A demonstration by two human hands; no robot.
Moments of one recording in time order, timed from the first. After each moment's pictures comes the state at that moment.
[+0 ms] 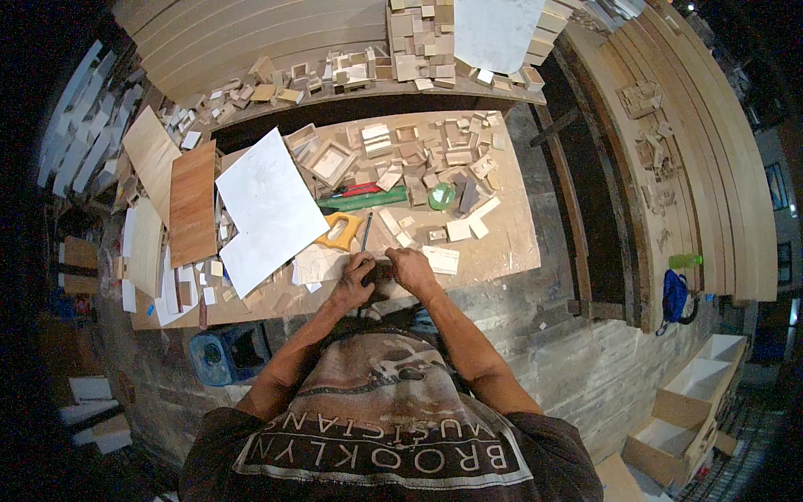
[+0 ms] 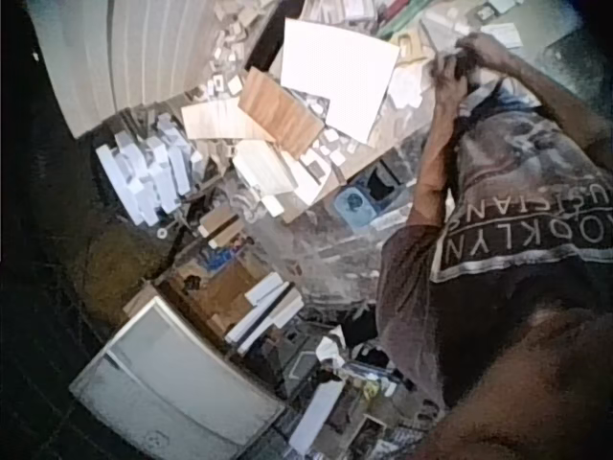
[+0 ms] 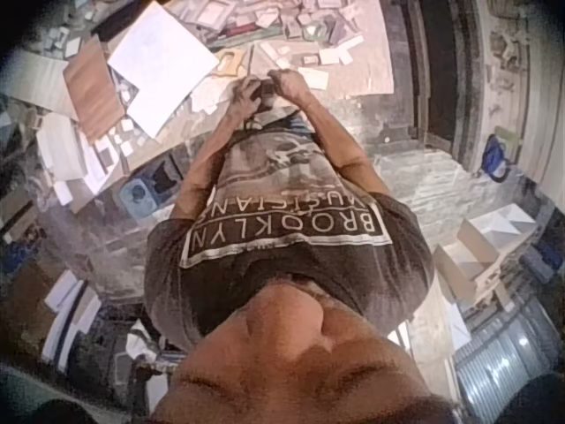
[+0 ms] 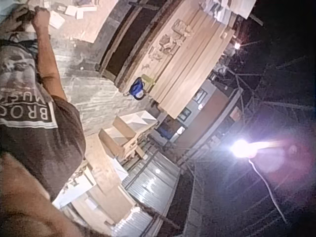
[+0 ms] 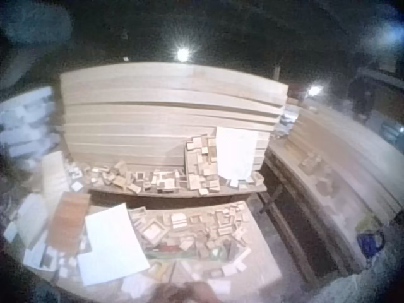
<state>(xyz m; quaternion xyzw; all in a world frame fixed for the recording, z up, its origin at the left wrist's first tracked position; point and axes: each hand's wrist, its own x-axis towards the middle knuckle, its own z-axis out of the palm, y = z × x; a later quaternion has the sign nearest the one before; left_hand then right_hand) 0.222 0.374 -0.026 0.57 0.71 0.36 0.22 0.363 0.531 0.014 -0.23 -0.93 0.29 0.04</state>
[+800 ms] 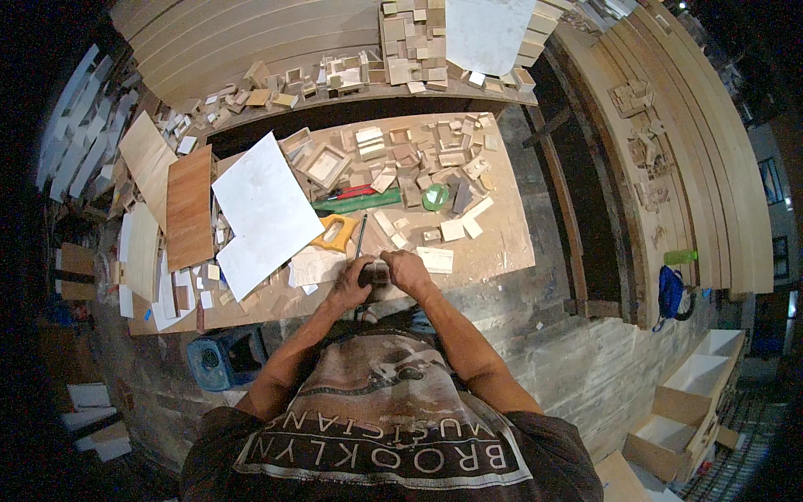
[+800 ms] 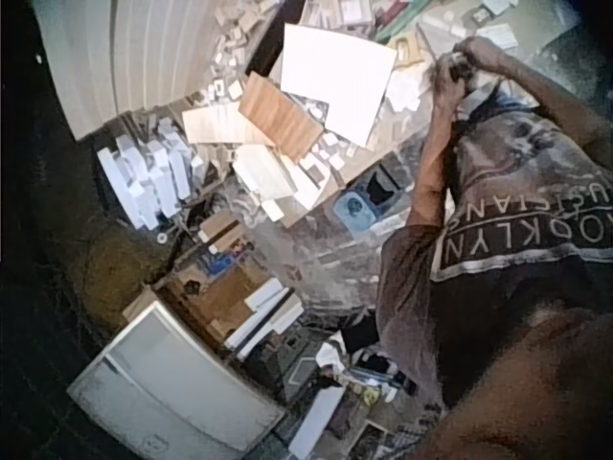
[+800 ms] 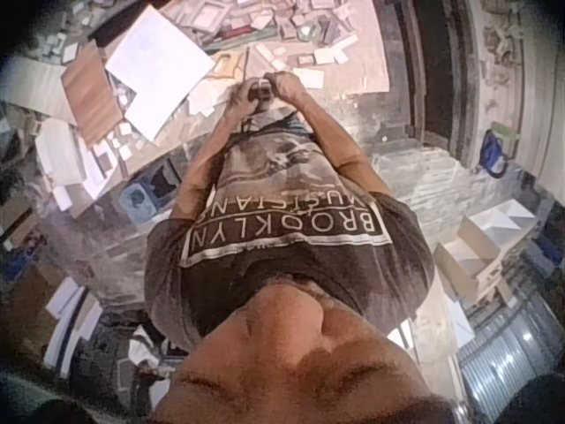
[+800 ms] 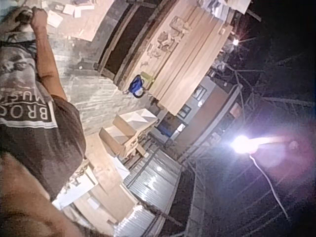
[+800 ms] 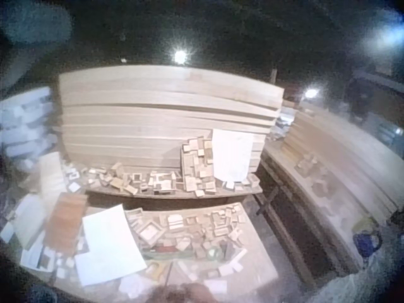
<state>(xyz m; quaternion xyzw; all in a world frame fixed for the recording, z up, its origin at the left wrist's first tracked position) 0.223 0.375 -0.039 0.53 0.70 0.39 0.27 0.364 0.530 0.017 -0.21 -0.94 0.28 0.02</state>
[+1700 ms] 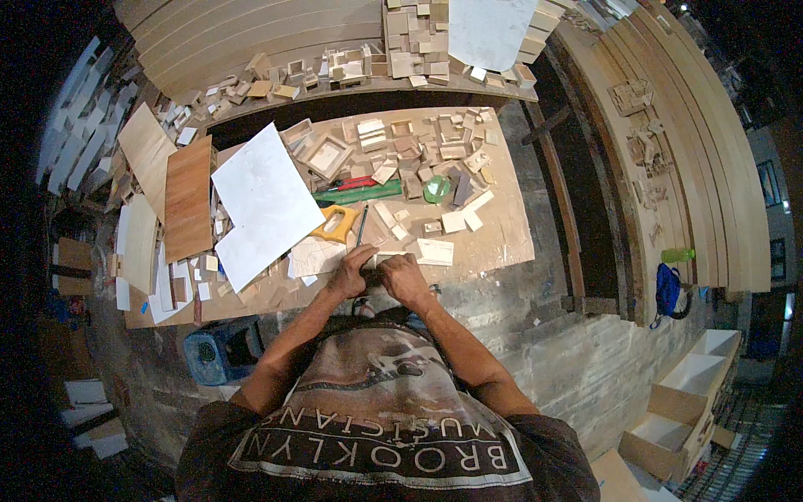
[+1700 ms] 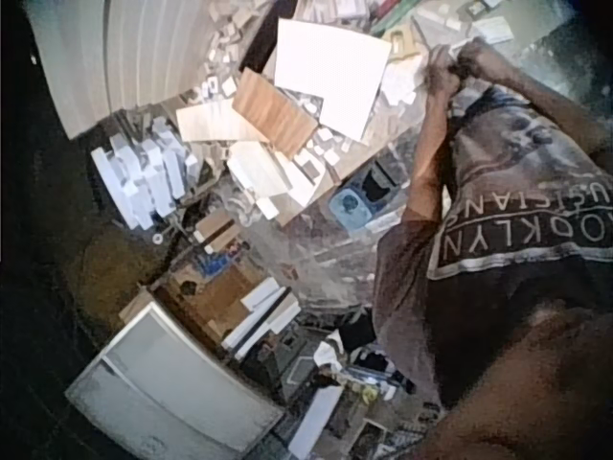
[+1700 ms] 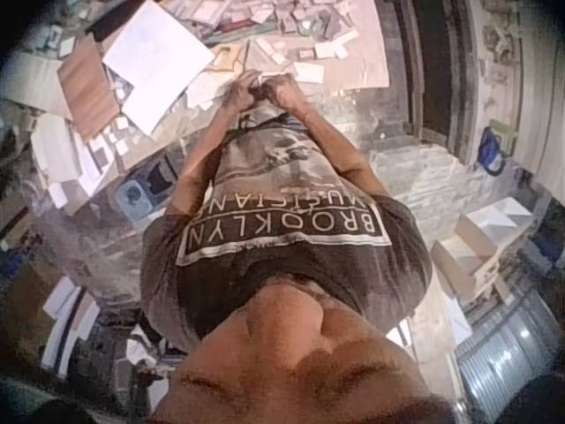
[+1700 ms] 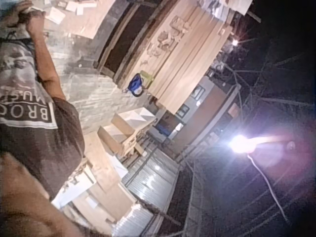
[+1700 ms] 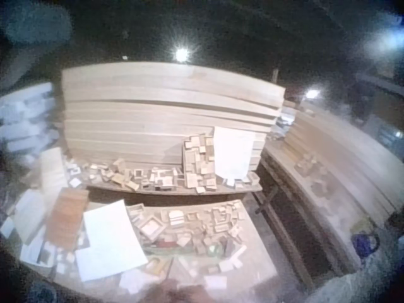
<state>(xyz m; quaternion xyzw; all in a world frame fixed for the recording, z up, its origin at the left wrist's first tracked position) 0.219 0.382 -0.028 0.56 0.67 0.41 0.26 0.388 0.495 0.009 -0.14 -0.96 0.23 0.07</state>
